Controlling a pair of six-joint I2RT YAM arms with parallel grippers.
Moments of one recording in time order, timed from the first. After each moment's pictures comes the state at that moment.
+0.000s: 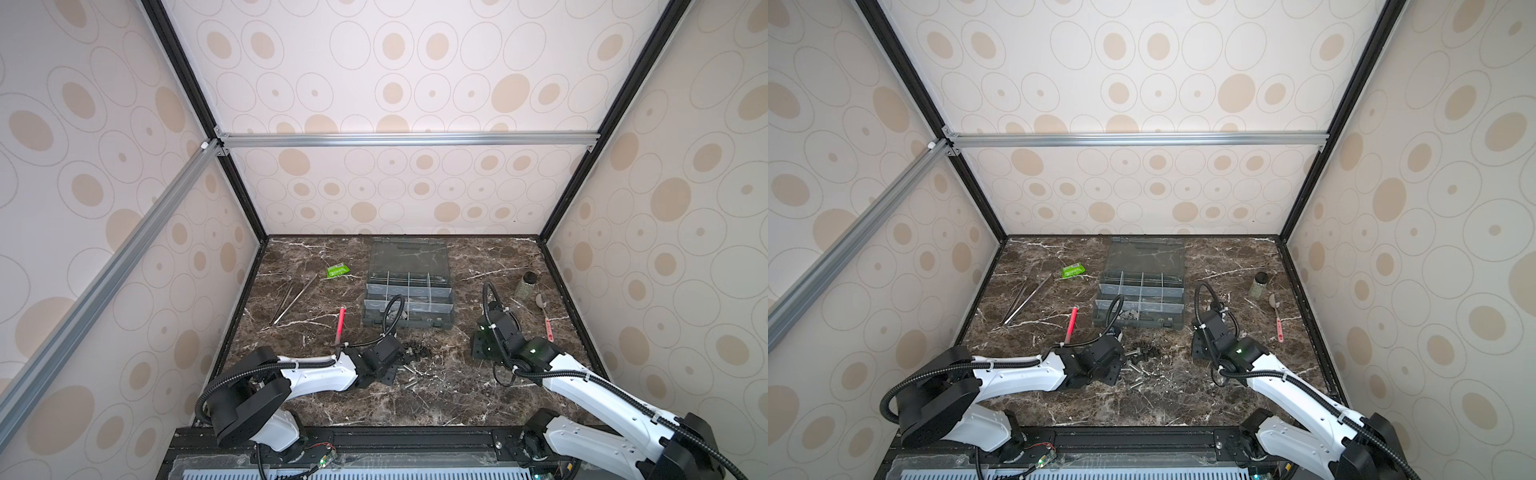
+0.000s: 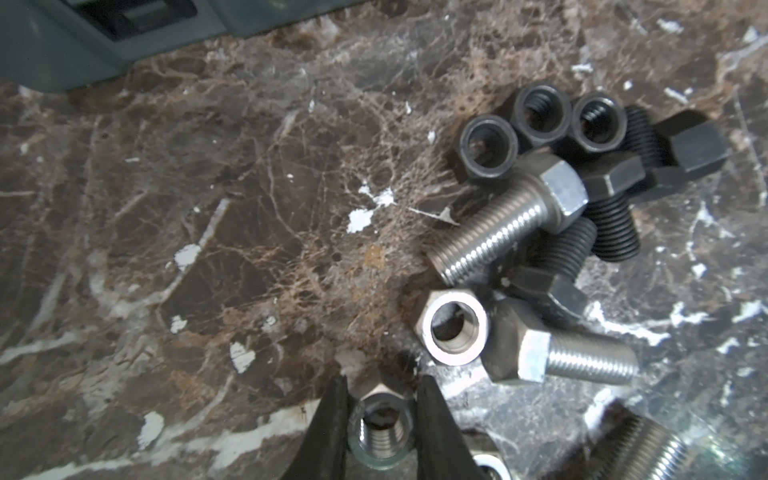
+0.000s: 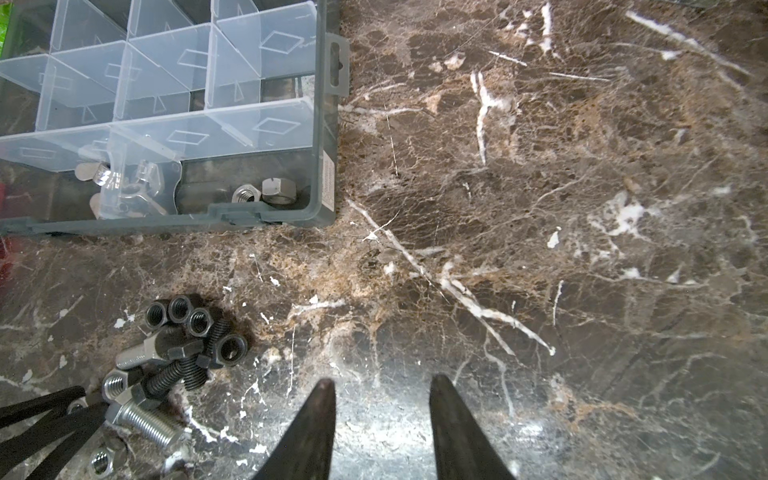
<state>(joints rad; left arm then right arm) -0.97 1.48 0.63 -0.26 -0.24 -0.56 0.62 1.00 0.64 -0.61 0.27 0.68</state>
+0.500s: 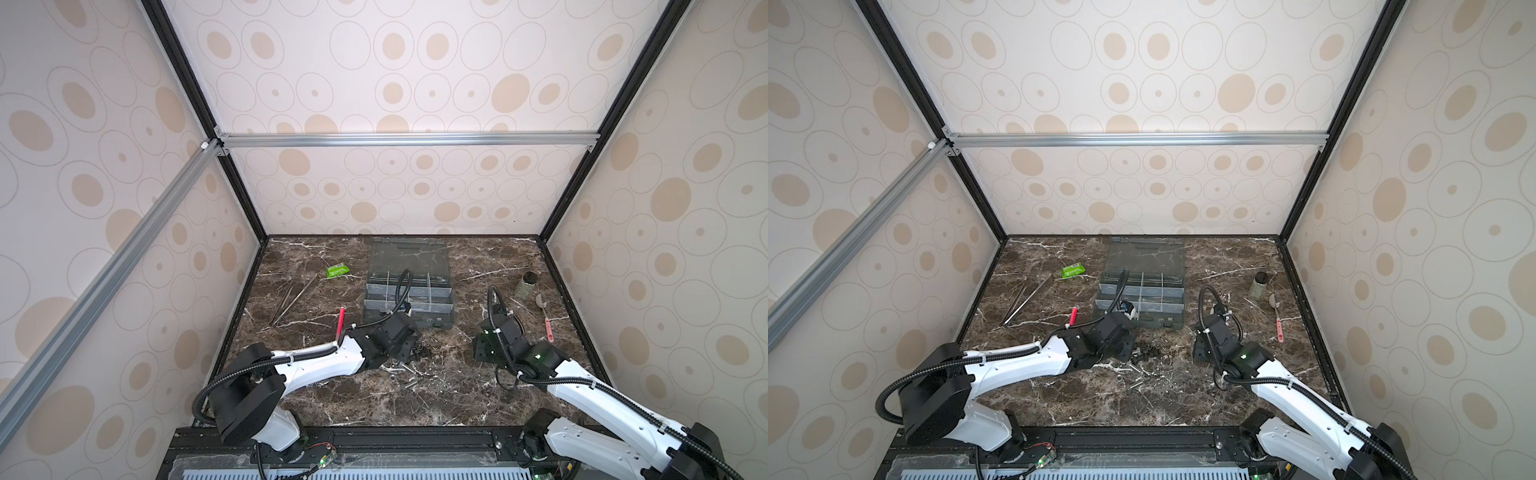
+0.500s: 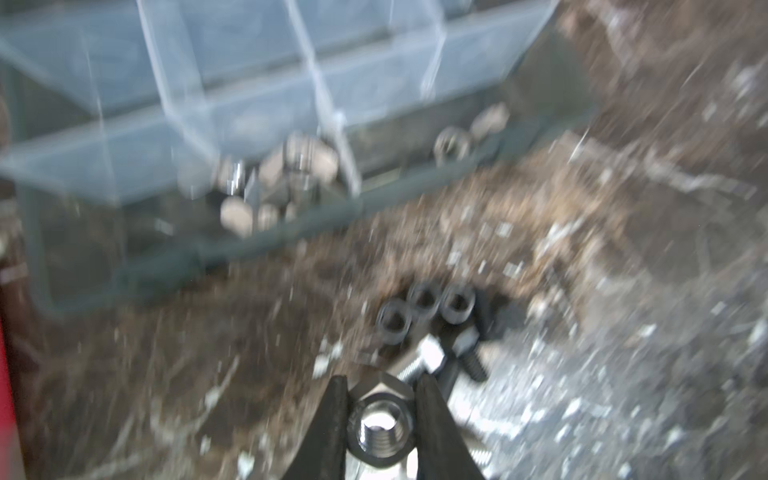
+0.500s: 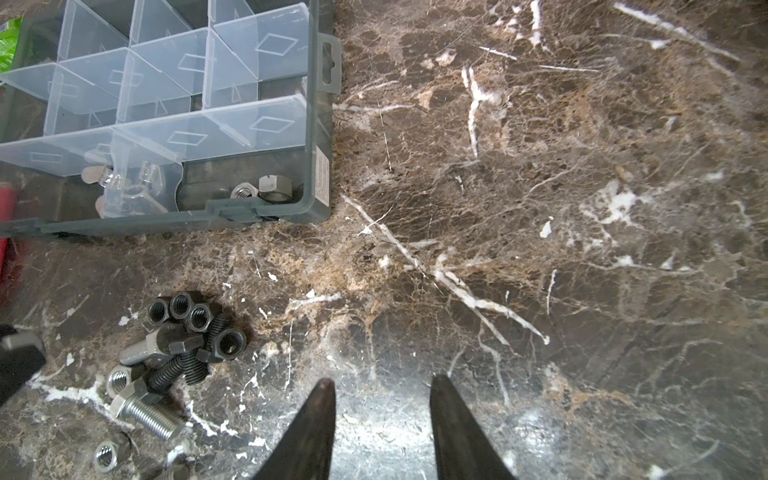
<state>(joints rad) -0.93 1.53 0.92 -0.28 -0.27 -0.43 0.62 0.93 0.61 -0.62 0.27 0.70</state>
